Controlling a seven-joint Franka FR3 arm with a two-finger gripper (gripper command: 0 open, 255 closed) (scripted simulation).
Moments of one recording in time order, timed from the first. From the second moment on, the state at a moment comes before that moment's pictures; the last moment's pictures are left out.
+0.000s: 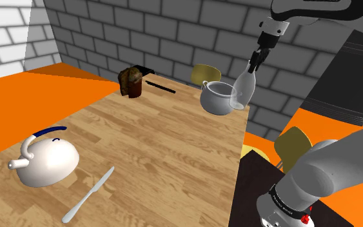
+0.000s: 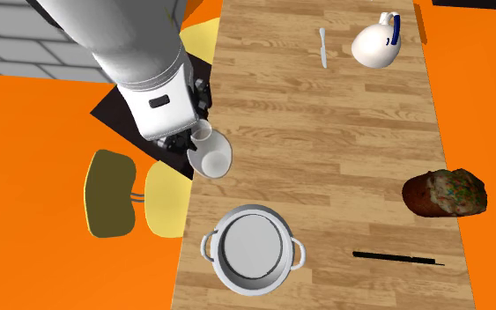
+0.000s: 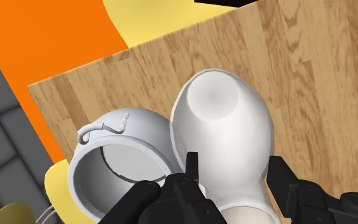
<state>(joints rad) -0.08 -0.38 -0.29 -2.00 -0.07 1.70 -0.47</state>
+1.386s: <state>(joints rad) -0.07 -0.27 -0.30 -1.61 -0.04 1.41 -0.49</state>
